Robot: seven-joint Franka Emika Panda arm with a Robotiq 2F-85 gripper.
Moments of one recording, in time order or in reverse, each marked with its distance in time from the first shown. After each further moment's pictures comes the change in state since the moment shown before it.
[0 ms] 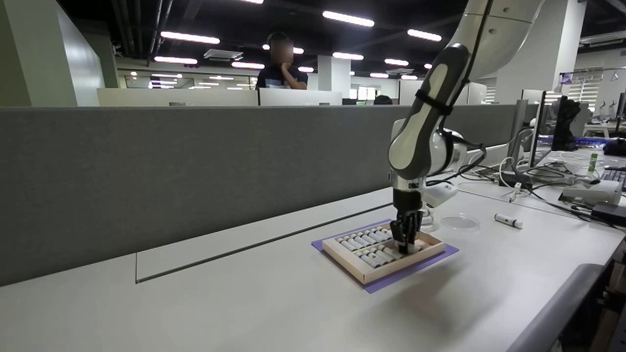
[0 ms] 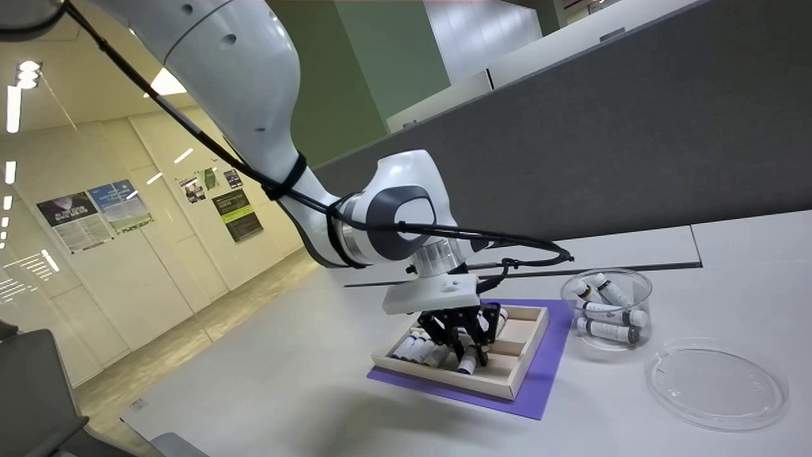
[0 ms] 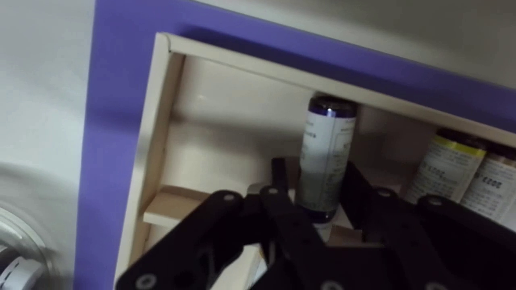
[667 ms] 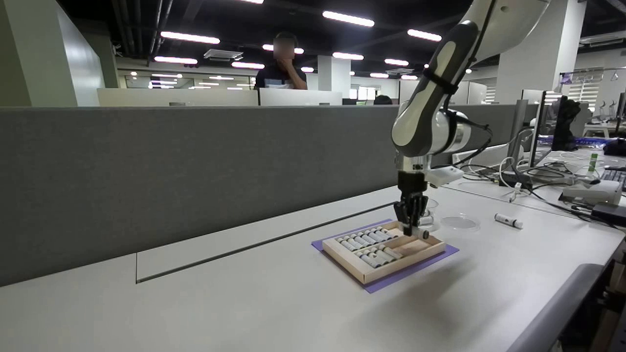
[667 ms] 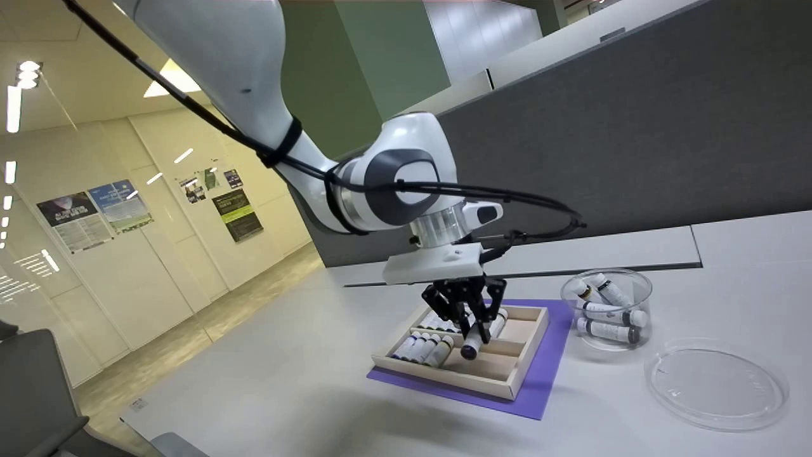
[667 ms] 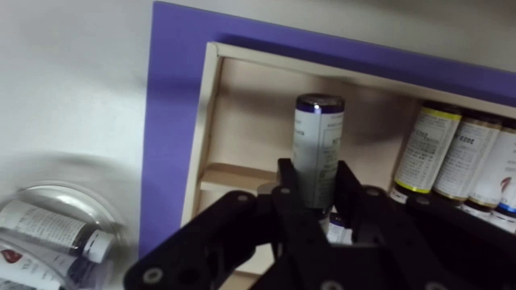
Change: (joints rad) arm -0.056 -0.096 0.015 -0.009 0.029 -0.089 0.000
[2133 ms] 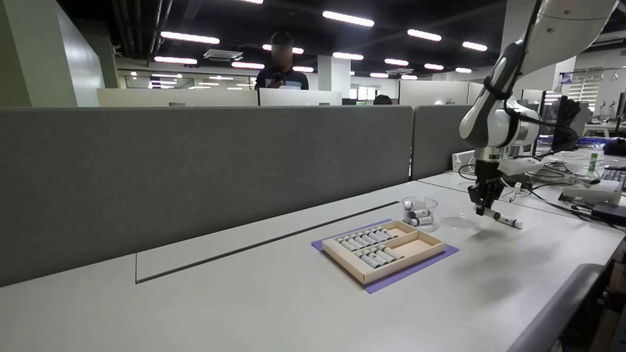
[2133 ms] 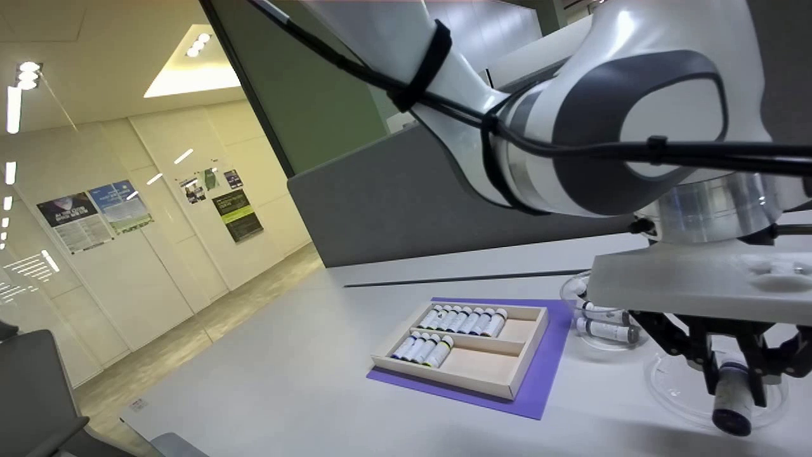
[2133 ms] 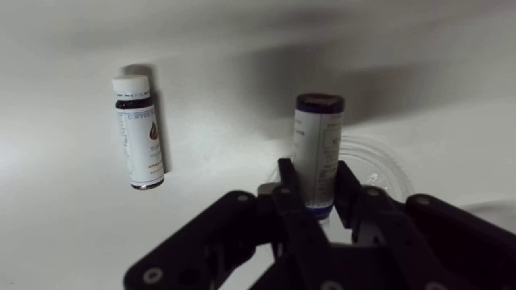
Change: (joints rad) arm -0.373 0.082 -0.116 0.138 0.068 0.013 -0.197
